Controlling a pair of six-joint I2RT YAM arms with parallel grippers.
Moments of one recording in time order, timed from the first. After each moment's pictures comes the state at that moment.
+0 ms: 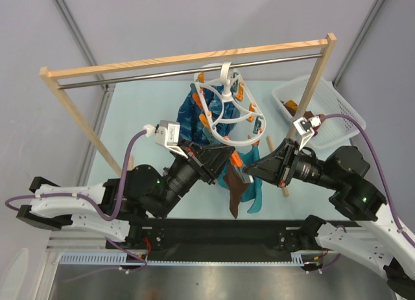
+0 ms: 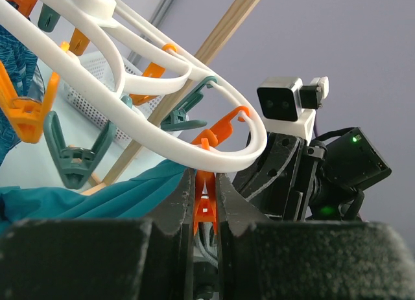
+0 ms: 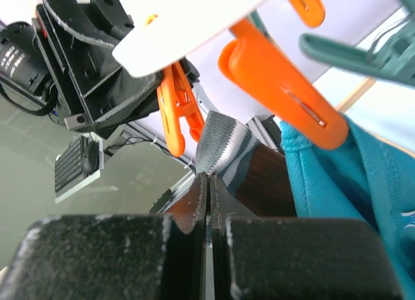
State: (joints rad) left arm -1.63 1.07 1.34 -0.07 -0.93 -0.53; right arm 0.82 0.66 1.04 -0.25 -0.45 0.81
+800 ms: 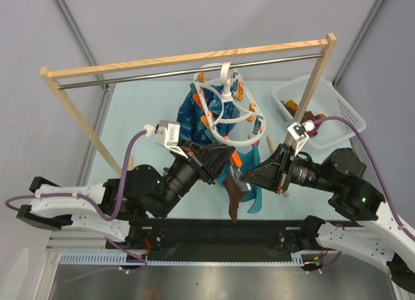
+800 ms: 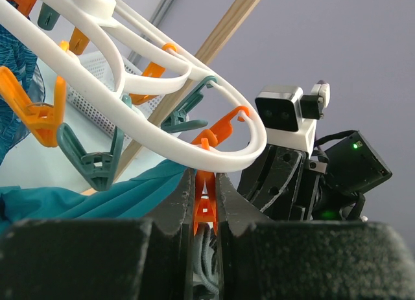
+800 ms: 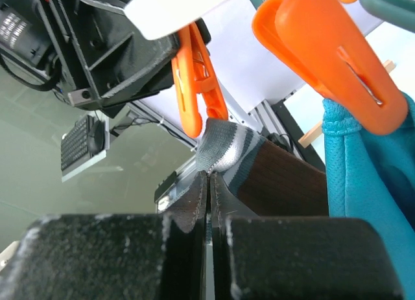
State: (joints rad) left arm -1.63 1.07 1.34 -0.07 -0.93 -0.53; right arm 0.92 0.66 1.03 -0.26 -0.43 0.79
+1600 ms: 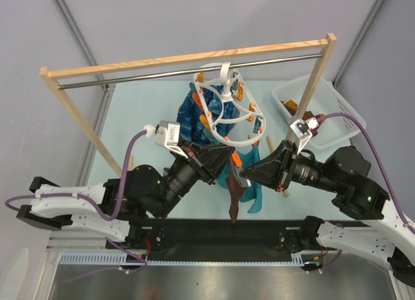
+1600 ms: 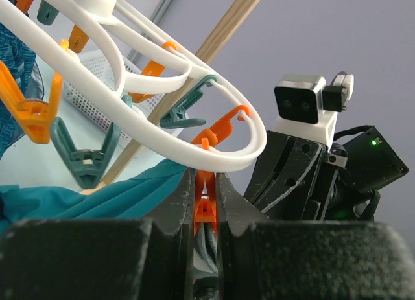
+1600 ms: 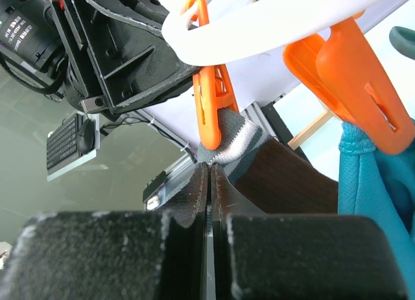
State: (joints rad) left arm -1.63 1.07 1.34 -0.07 -0.93 -0.54; right arm 0.98 0.69 1.10 -0.31 -0.32 0.73
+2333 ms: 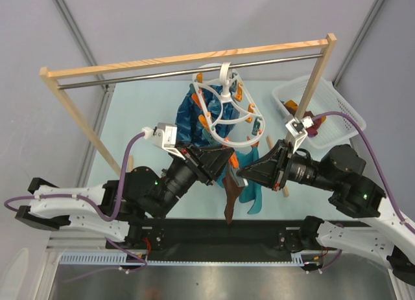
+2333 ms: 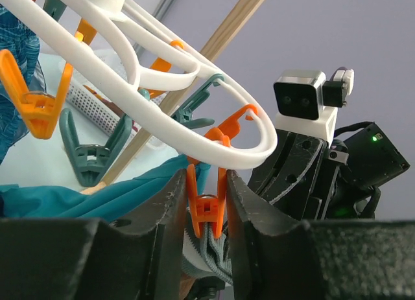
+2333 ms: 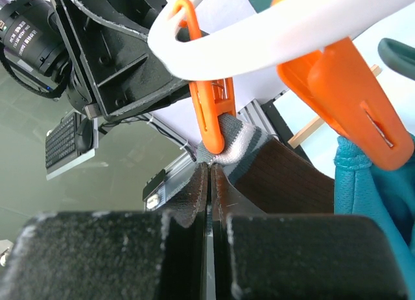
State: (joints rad) left arm -1.63 1.04 1.28 -0.03 -0.92 -0.54; right arm 0.99 0.71 1.10 -0.30 -0.32 0.73
